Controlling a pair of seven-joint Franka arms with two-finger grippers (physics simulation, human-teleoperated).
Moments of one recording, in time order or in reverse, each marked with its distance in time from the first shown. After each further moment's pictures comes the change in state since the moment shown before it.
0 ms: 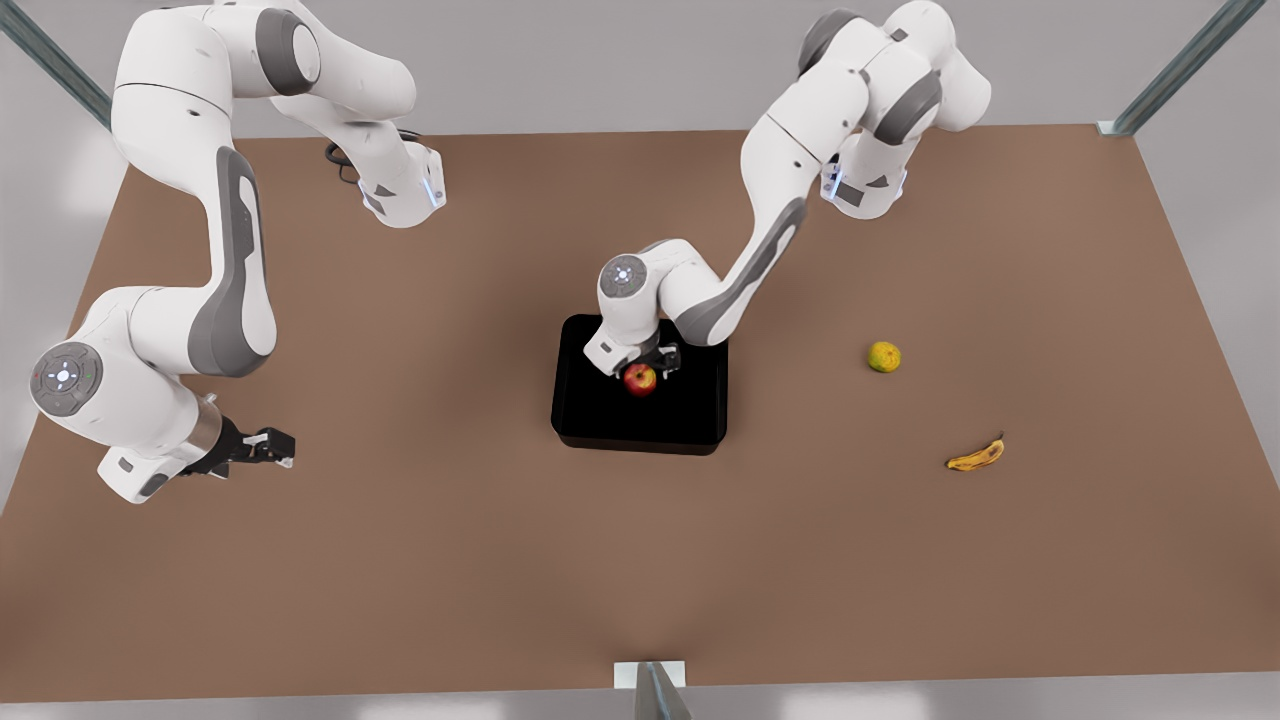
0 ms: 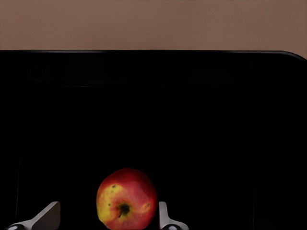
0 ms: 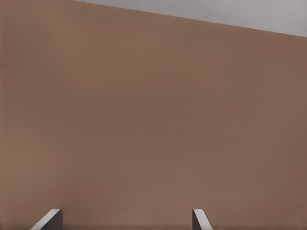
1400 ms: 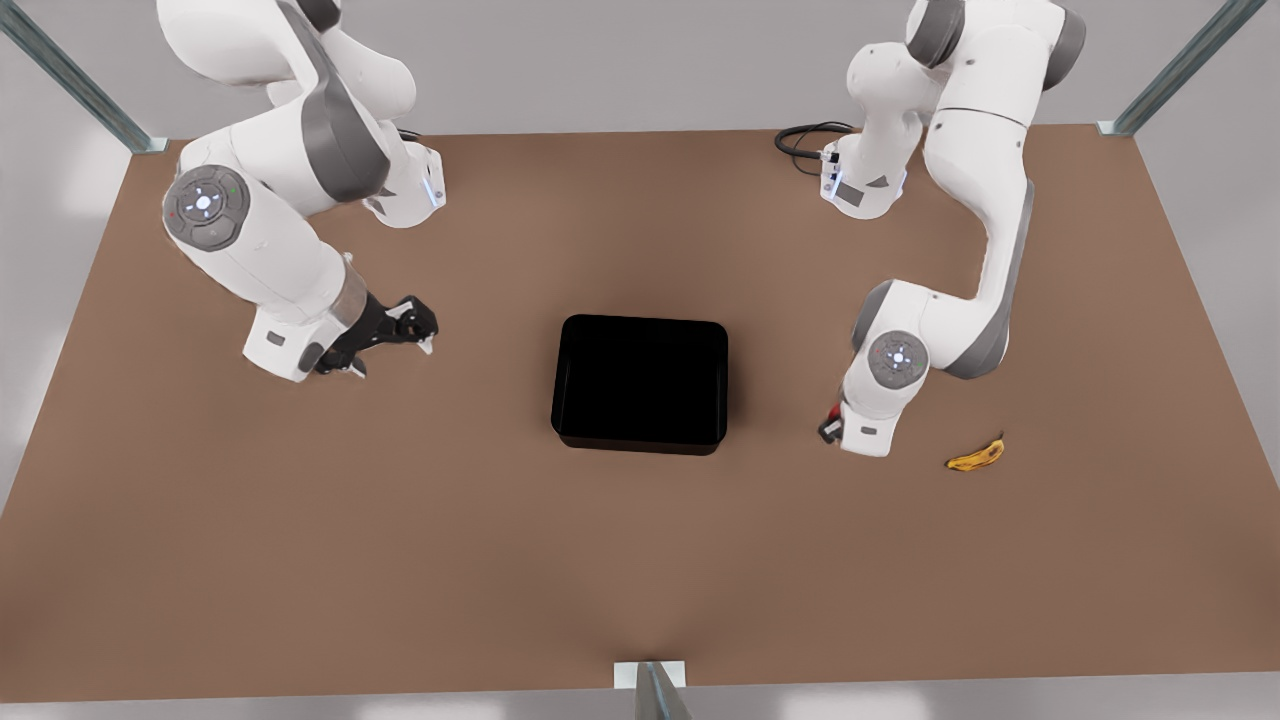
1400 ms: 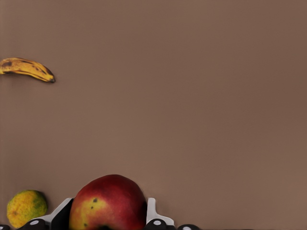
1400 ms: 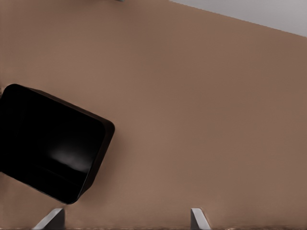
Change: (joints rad) left arm 0.611 -0.305 0.001 -0.269 -0.079 -0.142 0.063; right arm 0.017 -0.148 0.431 0.153 -0.012 -0.355 0.287
